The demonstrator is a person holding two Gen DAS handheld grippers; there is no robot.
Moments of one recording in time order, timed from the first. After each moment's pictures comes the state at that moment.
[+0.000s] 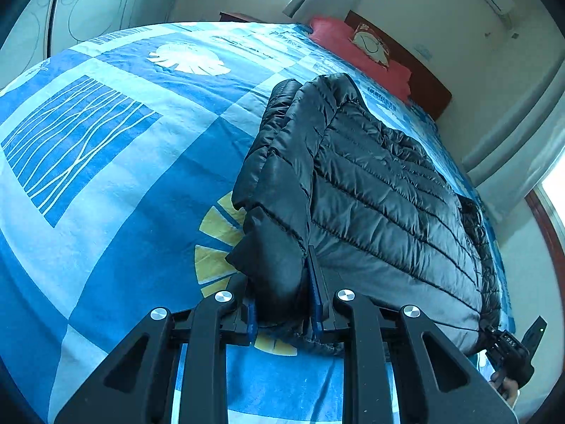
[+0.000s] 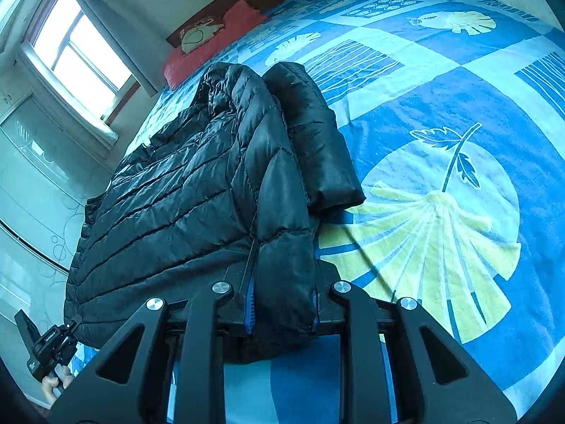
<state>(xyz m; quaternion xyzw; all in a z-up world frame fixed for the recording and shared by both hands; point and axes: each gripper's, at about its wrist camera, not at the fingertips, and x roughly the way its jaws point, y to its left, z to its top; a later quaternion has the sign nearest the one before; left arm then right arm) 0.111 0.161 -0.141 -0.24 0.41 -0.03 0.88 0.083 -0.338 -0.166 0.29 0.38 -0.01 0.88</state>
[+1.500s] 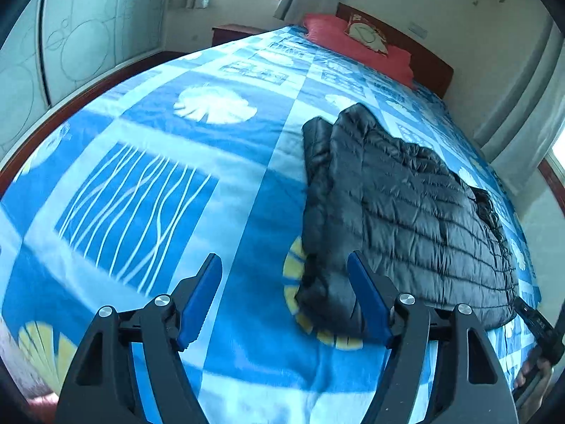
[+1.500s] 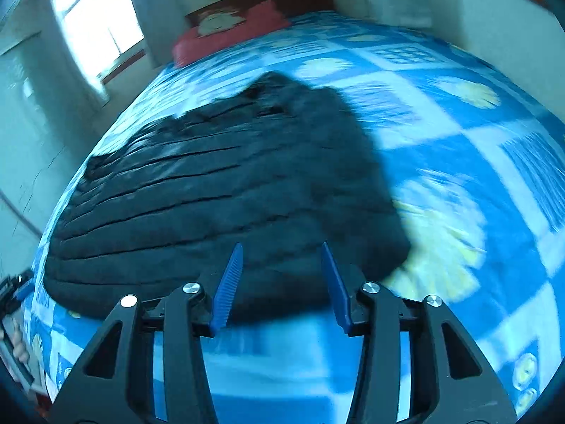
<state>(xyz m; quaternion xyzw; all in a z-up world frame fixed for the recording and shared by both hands) 0.108 0.216 -0.086 -0.14 0.42 -0.02 0.90 0.077 -0.242 -0.108 0.15 0.40 -0.01 0.90</state>
